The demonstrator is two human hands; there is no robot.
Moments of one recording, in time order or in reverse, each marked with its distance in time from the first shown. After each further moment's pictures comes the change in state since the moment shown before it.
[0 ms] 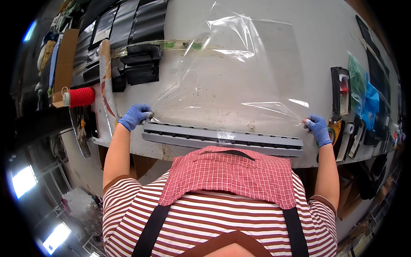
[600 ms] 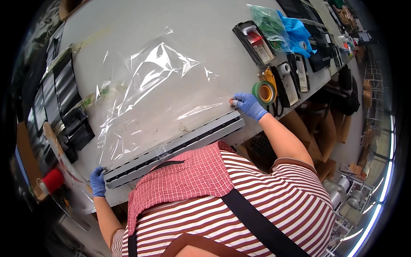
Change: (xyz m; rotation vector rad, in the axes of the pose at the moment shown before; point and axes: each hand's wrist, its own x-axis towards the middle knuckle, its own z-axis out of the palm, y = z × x) left_hand 0.012 -0.074 0.019 -0.132 0.312 0.370; right_hand -0.036 0.043 0.034 0.143 0.127 -0.170
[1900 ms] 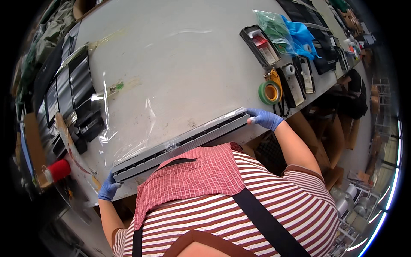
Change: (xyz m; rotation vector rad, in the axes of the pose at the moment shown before) left_hand -0.067 0.030 -0.015 -0.398 -0.551 -0.193; right_hand -0.046 0.046 -0.021 0.147 -0.423 -0.020
